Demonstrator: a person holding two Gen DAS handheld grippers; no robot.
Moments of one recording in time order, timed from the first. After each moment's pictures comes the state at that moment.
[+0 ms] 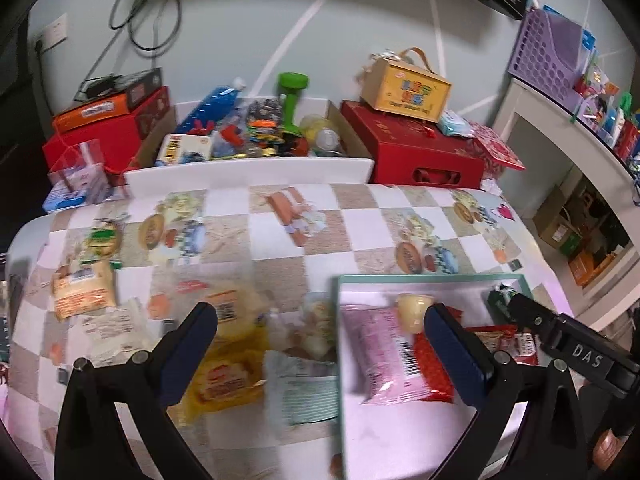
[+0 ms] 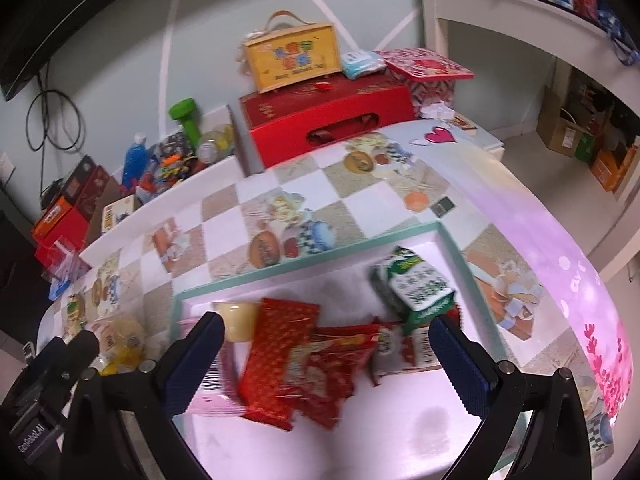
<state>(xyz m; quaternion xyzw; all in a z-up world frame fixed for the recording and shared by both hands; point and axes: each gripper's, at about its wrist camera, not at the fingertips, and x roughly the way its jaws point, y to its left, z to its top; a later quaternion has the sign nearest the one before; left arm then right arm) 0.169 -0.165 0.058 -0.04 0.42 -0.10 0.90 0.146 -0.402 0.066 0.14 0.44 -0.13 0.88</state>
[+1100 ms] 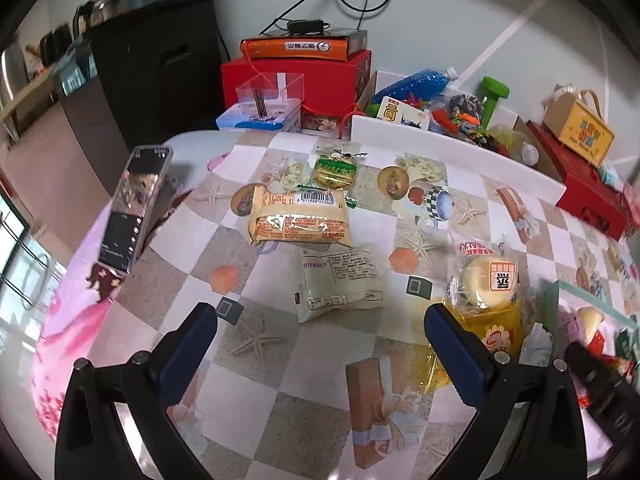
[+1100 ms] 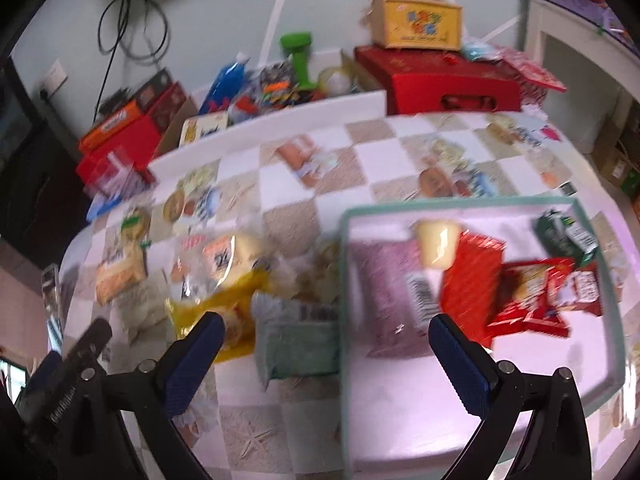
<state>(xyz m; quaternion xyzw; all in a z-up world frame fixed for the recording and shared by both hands) 0.134 -0.006 0.017 -0.09 0.45 0.15 0.88 0.153 -0.235 0.029 0.08 0.50 -0.03 0.86</state>
